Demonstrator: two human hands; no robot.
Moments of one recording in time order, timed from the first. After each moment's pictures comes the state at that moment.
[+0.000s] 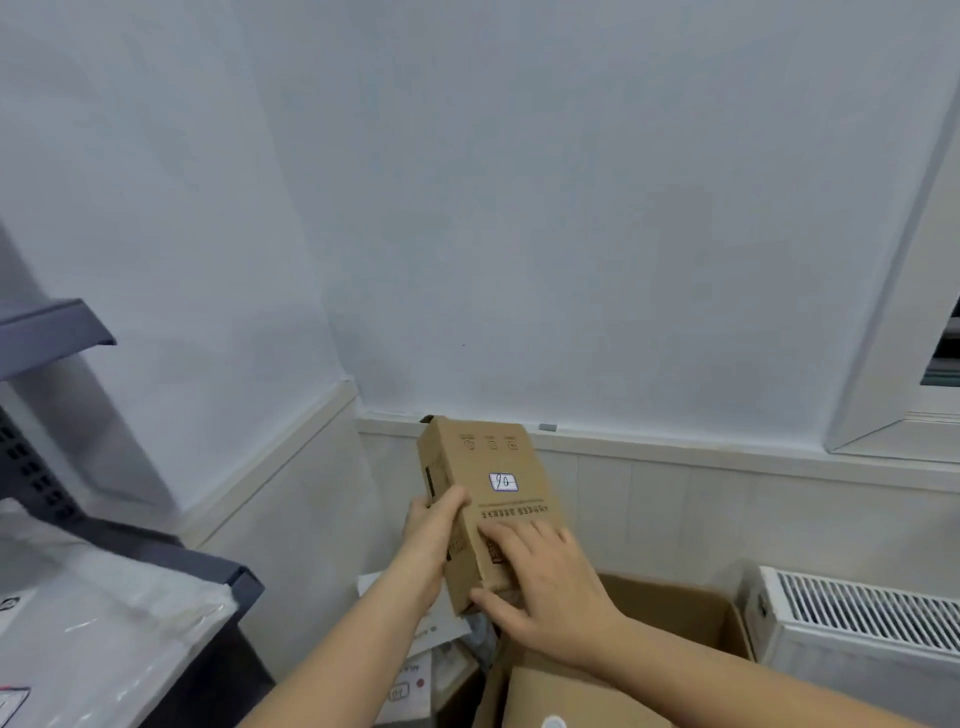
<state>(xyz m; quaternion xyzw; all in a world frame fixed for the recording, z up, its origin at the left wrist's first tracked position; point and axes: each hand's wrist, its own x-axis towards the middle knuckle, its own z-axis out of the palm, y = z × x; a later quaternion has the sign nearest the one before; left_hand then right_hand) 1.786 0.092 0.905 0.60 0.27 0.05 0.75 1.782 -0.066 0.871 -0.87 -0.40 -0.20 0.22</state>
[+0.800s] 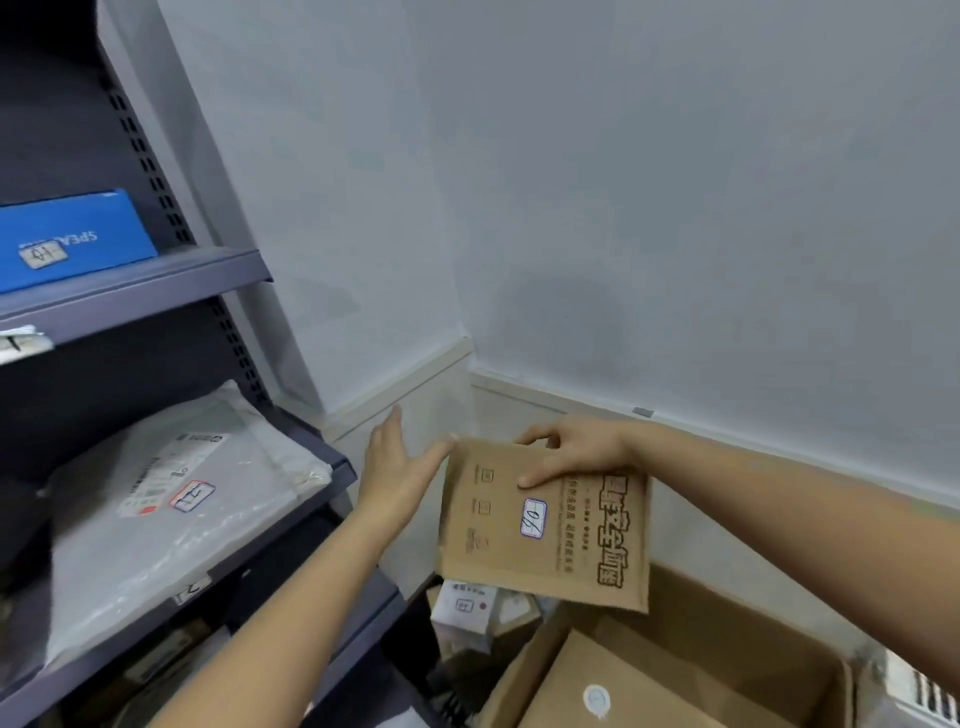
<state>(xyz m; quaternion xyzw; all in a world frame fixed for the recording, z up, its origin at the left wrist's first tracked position) 1.694 0.081 0.965 0.82 0.34 0.25 0.39 1.871 -0.076 0.983 -0.78 -0.47 0.34 0.24</state>
